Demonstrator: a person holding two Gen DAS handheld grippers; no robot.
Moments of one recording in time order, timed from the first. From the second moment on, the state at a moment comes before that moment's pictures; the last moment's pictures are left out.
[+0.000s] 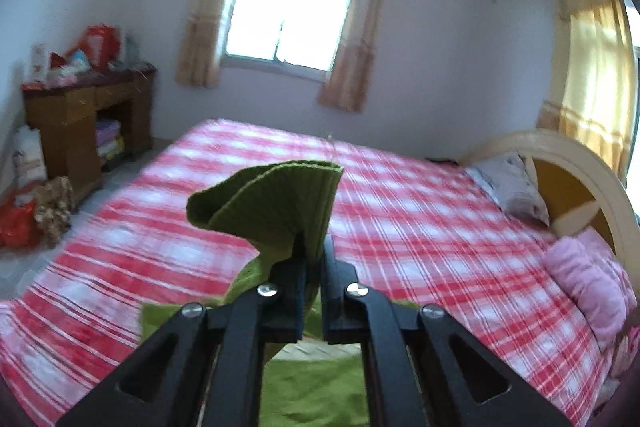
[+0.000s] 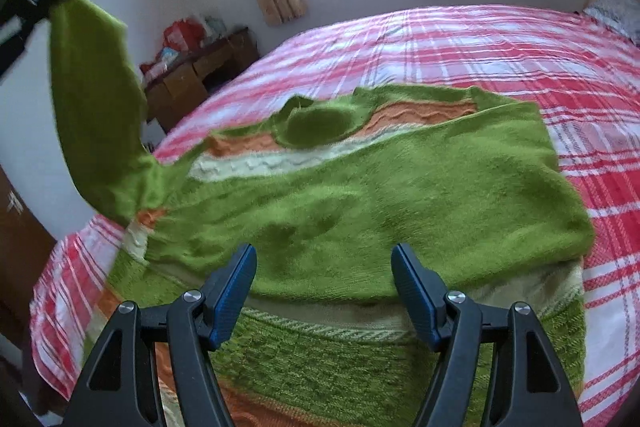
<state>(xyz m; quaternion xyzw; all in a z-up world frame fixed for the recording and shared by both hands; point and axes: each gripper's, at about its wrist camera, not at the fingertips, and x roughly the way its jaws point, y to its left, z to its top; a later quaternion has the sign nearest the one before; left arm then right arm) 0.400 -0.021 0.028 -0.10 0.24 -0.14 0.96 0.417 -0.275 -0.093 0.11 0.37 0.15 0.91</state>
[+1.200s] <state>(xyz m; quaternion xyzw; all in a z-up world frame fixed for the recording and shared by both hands) 0.388 0.048 -0.137 0.07 0.38 0.10 0.92 0.415 -0.324 -0.100 0.25 0.33 0.13 0.90</state>
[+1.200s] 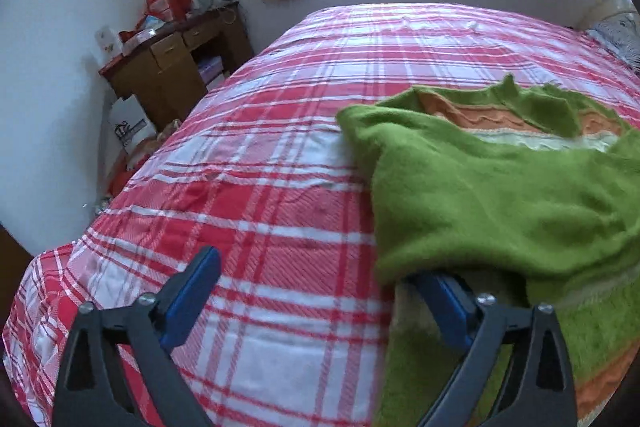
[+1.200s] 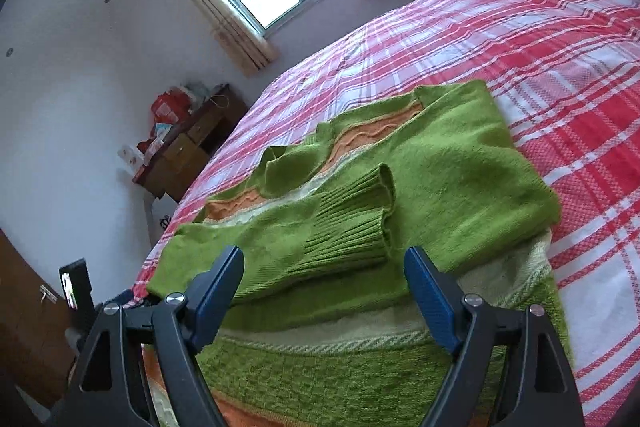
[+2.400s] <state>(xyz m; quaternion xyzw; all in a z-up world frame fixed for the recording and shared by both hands) 0.364 0.082 -0.153 0.00 0.40 0.08 0.91 0.444 -0.320 -0.090 0.03 0.42 0.03 0.91</state>
